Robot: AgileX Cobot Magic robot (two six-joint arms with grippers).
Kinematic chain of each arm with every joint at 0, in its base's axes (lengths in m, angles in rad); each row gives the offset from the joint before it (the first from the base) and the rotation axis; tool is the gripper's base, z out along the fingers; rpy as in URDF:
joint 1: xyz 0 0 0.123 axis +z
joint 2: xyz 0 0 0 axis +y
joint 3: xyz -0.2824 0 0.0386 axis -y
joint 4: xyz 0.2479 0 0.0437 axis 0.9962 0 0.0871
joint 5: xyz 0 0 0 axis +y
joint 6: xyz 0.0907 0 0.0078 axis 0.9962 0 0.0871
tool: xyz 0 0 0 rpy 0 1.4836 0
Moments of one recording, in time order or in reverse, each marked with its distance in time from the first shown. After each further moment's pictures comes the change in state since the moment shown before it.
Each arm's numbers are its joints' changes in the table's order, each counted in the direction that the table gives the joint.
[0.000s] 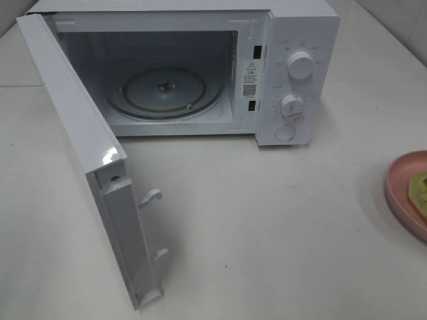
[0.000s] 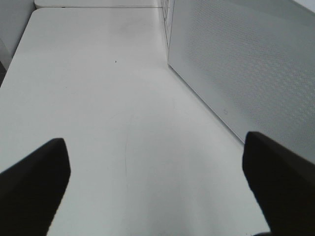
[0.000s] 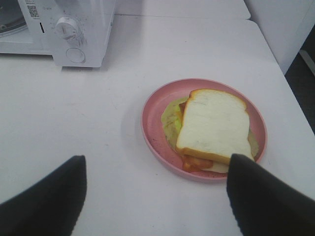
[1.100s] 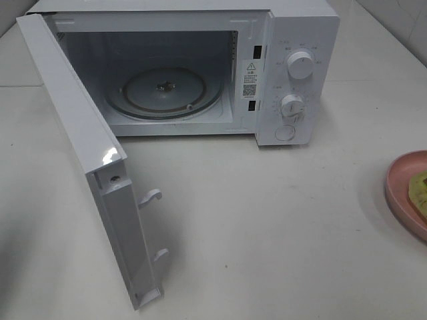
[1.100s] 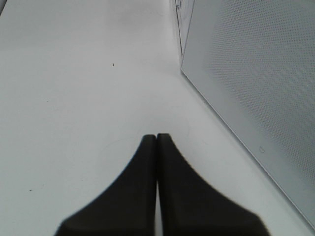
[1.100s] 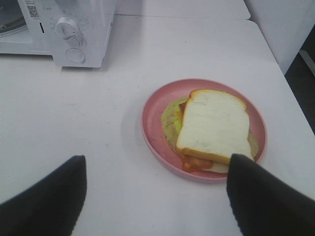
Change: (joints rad) left arm 0.000 0.552 -0.166 0.000 -0.646 0.000; right arm 0.000 0.000 0.000 0.000 -0.001 0.000
